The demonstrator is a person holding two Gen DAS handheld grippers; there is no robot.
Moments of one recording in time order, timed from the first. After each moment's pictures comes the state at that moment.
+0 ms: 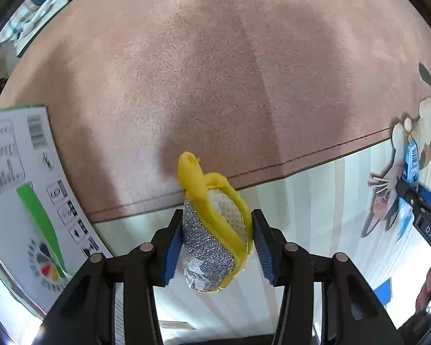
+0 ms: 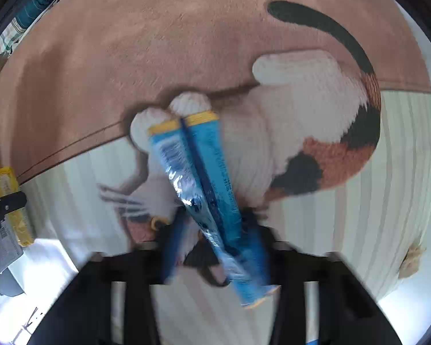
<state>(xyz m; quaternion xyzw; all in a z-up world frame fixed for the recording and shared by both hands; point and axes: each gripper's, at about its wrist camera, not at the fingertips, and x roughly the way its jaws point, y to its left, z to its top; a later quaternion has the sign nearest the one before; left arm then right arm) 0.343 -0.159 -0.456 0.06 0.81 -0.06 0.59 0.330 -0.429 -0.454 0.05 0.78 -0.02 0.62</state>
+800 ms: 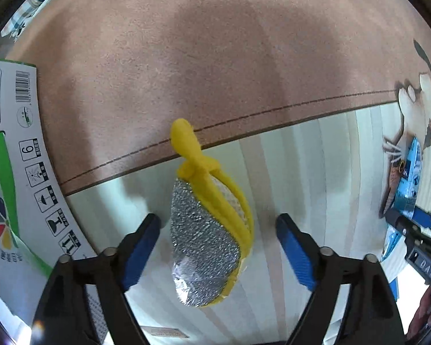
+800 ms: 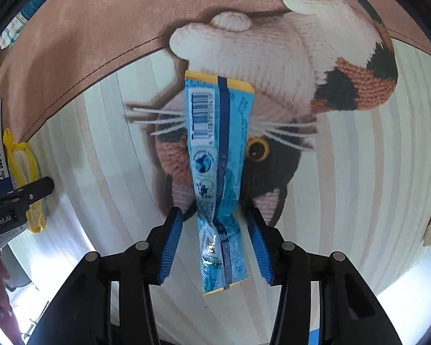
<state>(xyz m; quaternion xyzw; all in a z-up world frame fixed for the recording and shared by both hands) 0.253 -0.151 -0.489 0.06 0.79 -0.06 0.60 0.252 -0.390 -0.467 0.07 0.79 -0.01 0.60</state>
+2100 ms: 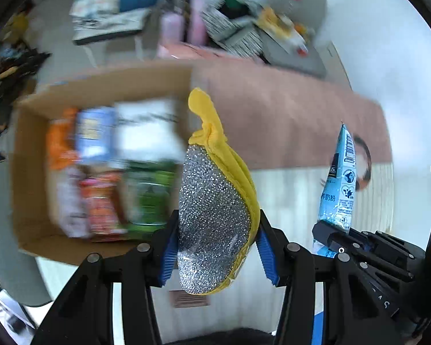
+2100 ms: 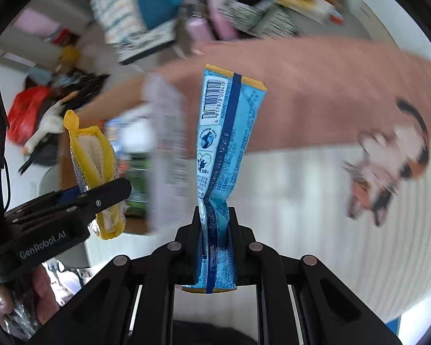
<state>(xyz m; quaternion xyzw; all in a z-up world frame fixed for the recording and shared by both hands) 0.192 0.043 -0.261 -0.09 0.67 -0.04 0.74 0.216 -0.162 -0.258 0.09 0.67 0.16 0.72</state>
